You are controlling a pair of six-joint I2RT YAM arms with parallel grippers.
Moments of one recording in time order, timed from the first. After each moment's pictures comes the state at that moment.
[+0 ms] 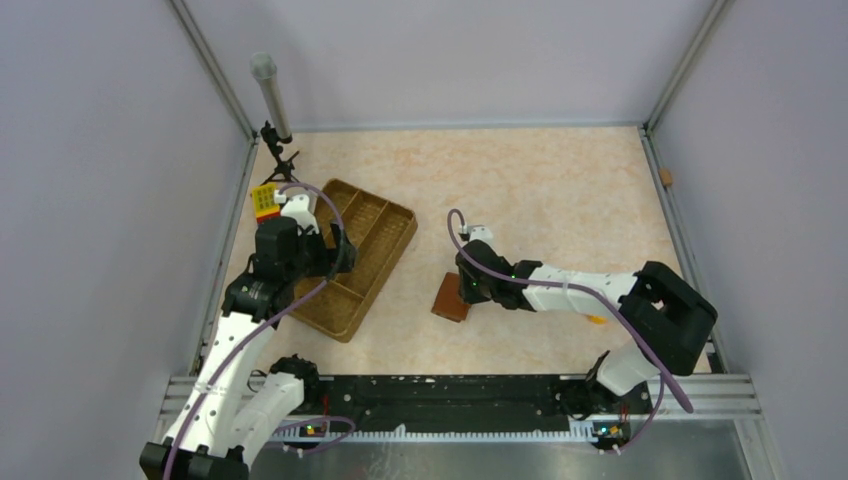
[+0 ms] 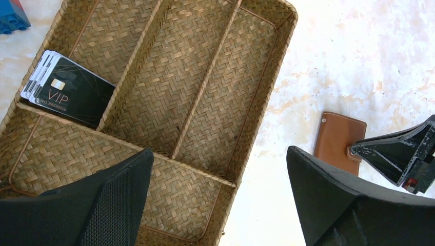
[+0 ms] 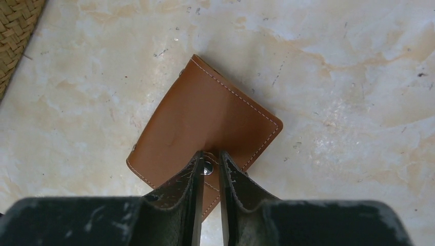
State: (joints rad) left arm -0.19 0.78 0.79 -0.58 0.07 -0.28; right arm 0.93 1.52 0.79 -0.17 0.22 0.64
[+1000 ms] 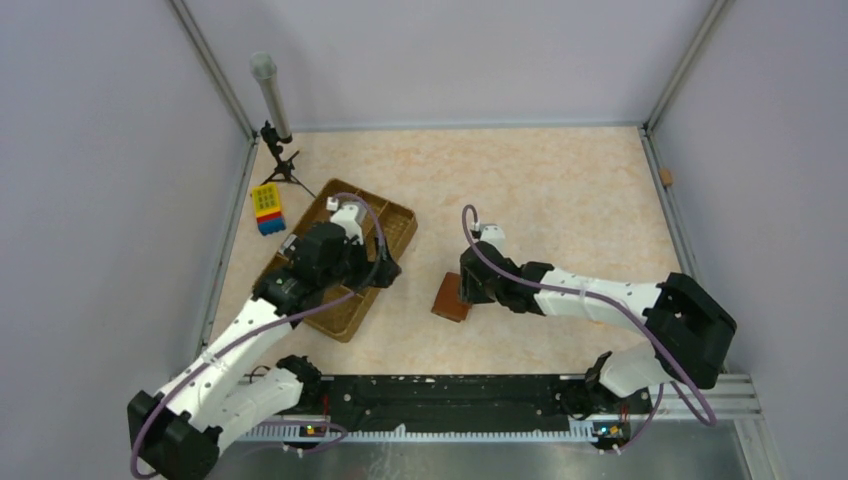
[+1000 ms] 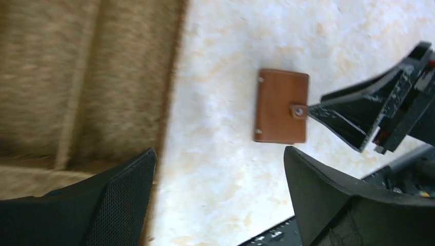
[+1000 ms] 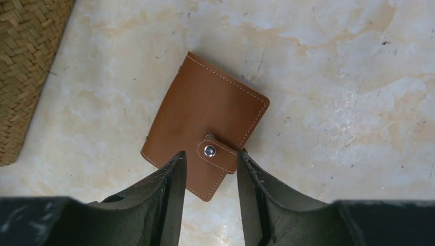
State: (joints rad) left arm -0.46 0.86 0.76 -0.52 0.07 -0.41; right arm 0.96 1.43 0.79 -0.26 0.28 0.74
